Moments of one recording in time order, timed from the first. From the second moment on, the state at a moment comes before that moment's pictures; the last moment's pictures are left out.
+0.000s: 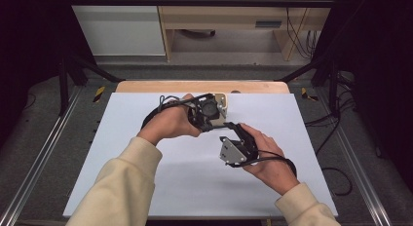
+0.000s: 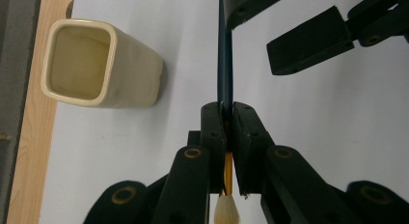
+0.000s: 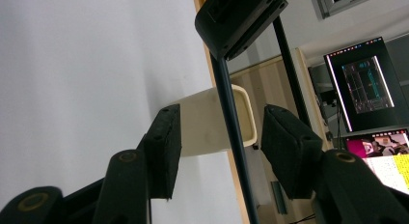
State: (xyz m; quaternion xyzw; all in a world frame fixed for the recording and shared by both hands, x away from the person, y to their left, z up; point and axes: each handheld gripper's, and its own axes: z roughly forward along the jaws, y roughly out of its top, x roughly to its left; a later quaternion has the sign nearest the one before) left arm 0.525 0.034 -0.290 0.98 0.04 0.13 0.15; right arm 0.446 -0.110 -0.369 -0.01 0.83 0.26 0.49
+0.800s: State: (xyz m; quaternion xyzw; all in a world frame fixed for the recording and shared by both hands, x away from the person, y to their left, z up) left arm 0.517 0.031 -0.292 0.98 0.03 0.12 0.15; right arm 0.447 -0.104 -0.371 -0.04 0.84 0.25 0.48
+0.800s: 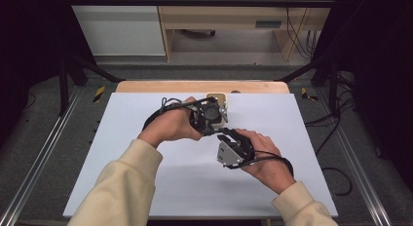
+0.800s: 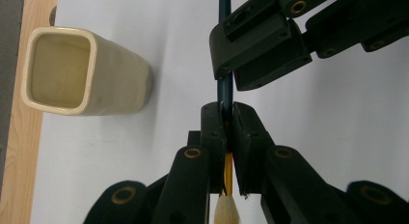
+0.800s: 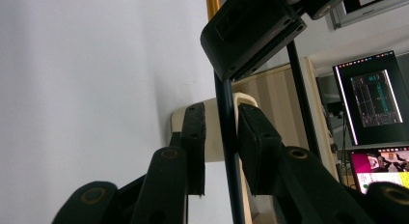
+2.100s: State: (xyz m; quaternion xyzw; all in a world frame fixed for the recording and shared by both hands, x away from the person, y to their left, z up) left arm 0.519 0.060 -0.295 0.97 0.06 0.17 0.18; right arm 0.451 -0.121 -0.395 -0.06 0.86 0.23 0.45
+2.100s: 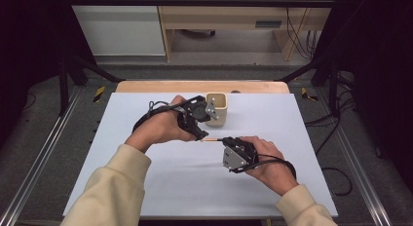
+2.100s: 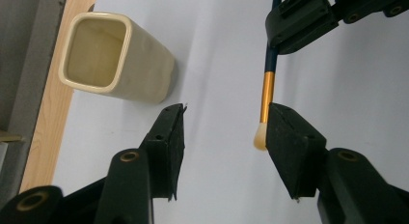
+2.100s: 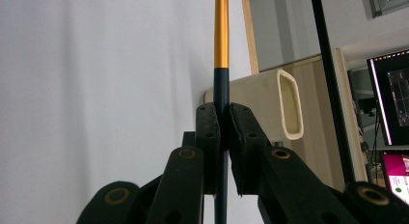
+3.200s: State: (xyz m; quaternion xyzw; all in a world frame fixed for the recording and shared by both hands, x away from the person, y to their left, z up) left arm 0.473 0.159 -0.340 0.86 0.20 0.27 0.38; right arm 0.451 -0.142 -0.411 0.00 0.85 0.24 0.47
